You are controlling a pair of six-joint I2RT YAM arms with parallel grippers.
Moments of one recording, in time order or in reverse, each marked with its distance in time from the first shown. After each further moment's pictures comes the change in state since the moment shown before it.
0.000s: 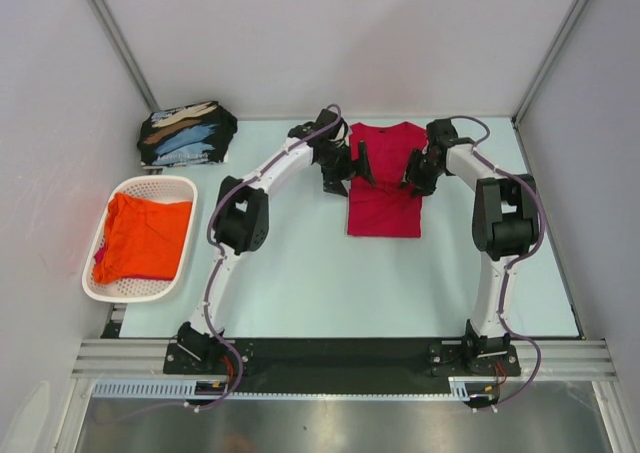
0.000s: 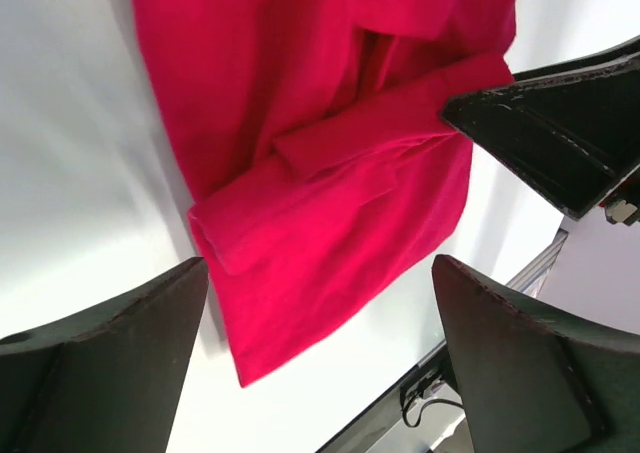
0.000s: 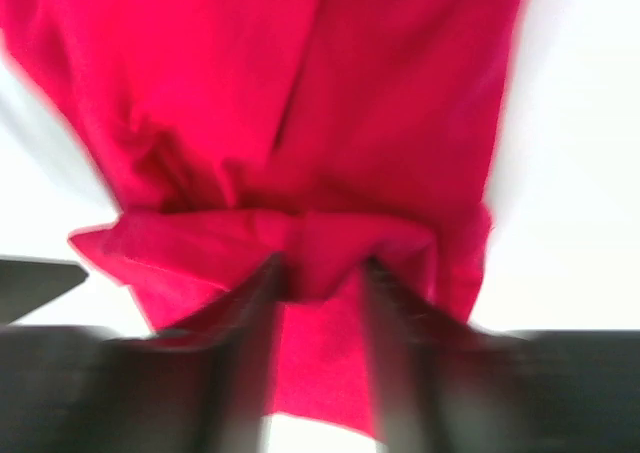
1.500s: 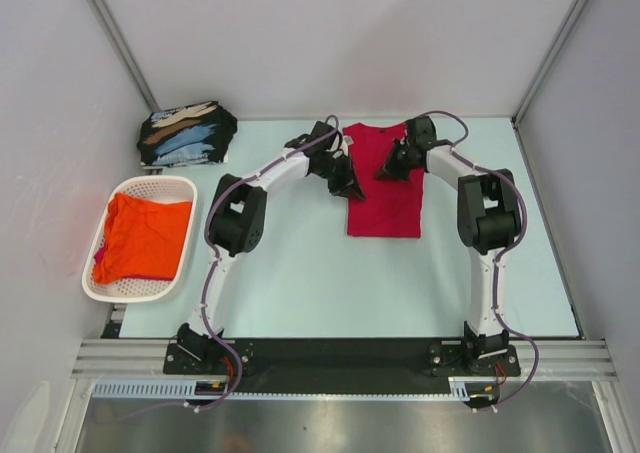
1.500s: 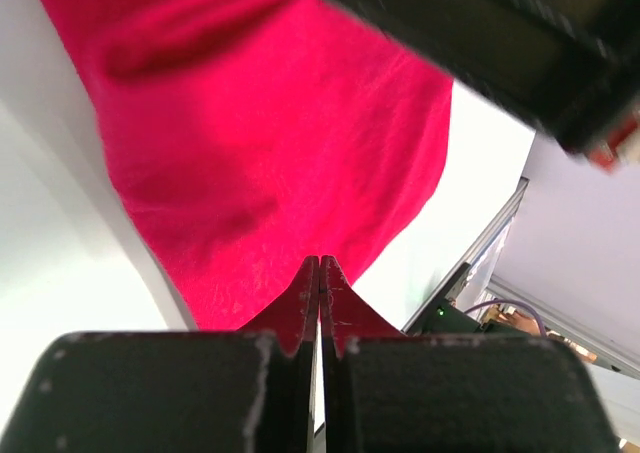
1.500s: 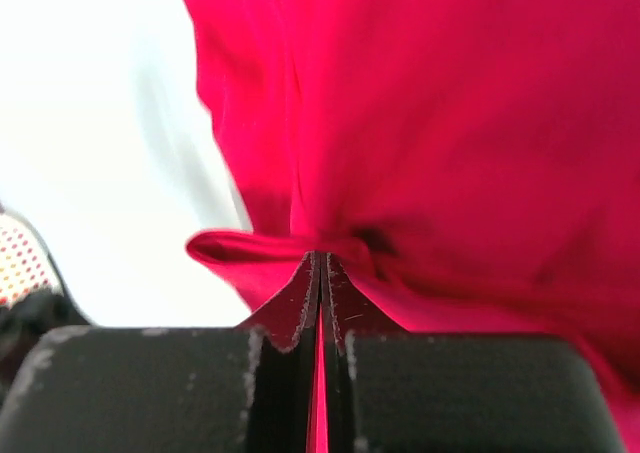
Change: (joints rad) left arm 0.019 -0.055 -0.238 0.228 0.185 -0.014; right arm 0.090 0.101 0.060 0.257 -0.098 0.163
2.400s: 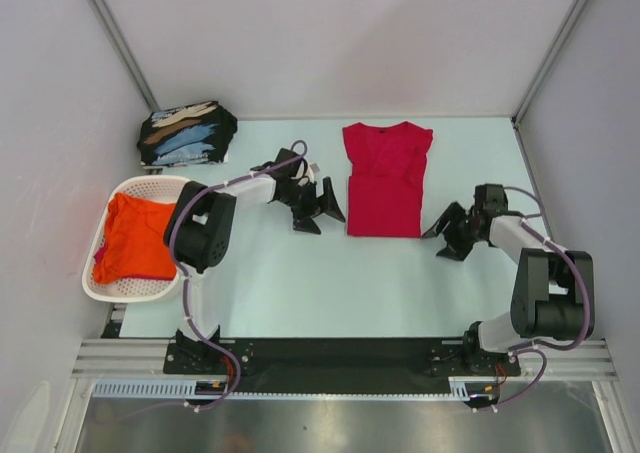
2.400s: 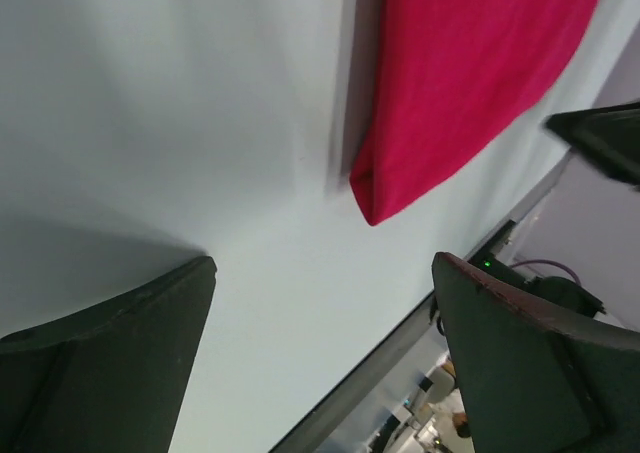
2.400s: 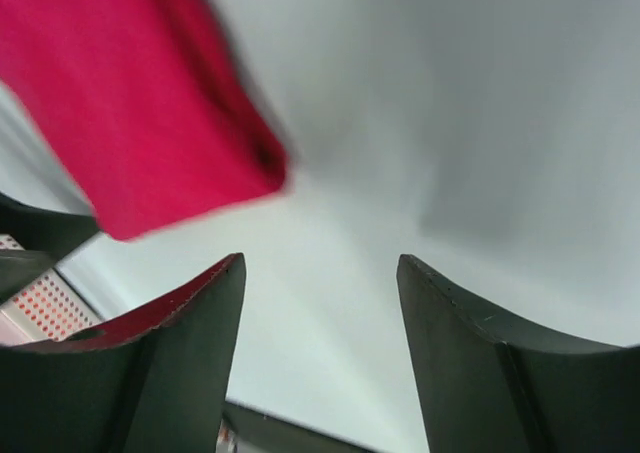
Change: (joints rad) left arm 0.090 -0.353 -0.632 0.169 -0.058 0.068; right arm -0.296 -0.738 -0.830 -0.047 0.002 0.005
